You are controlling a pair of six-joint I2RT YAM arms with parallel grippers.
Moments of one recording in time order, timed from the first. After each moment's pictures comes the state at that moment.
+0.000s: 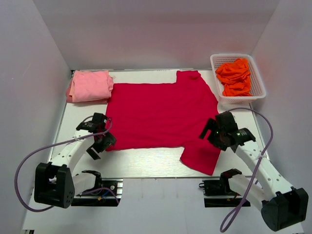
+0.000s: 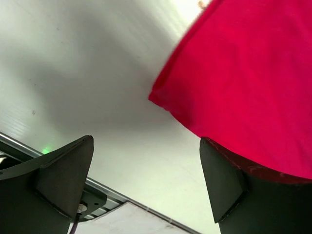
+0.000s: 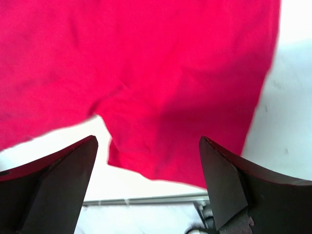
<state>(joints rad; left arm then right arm) -0.19 1.15 0.70 -0.94 -0.19 -0.96 0.35 0.91 0.71 -0.81 0.06 0.74</state>
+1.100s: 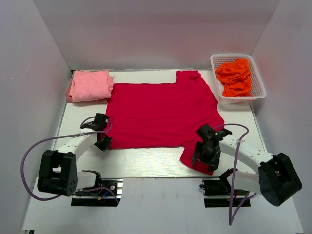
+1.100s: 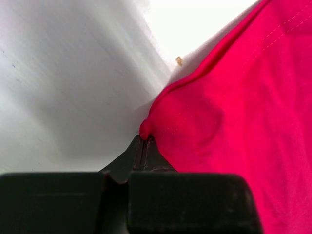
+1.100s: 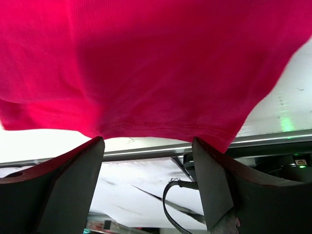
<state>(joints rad) -0.16 1.26 0.61 -0.69 -0.22 -1.10 0.56 1.16 0.58 -0.95 -0.11 0.88</state>
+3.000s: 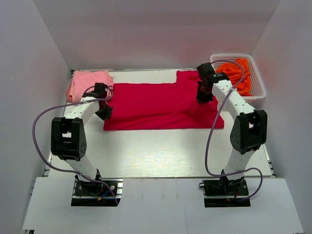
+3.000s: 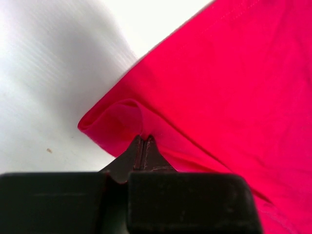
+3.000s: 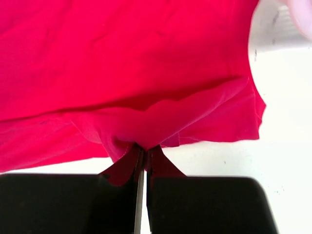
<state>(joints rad) -0.09 1.69 1.18 -0.70 -0.22 -0.94 0.31 1.81 1.62 -0.95 0.19 0.40</state>
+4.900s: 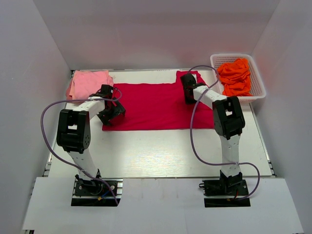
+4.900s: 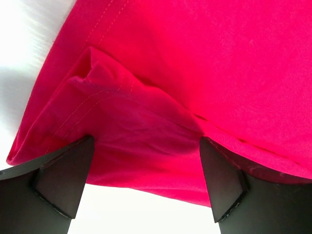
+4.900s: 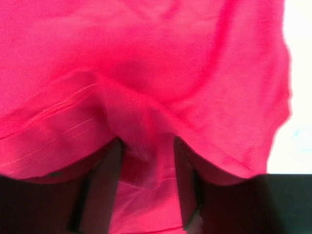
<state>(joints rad) -0.13 1.83 1.19 -0.58 -0.05 -0.76 0.39 2.15 1.62 -0.51 0.40 0.16</state>
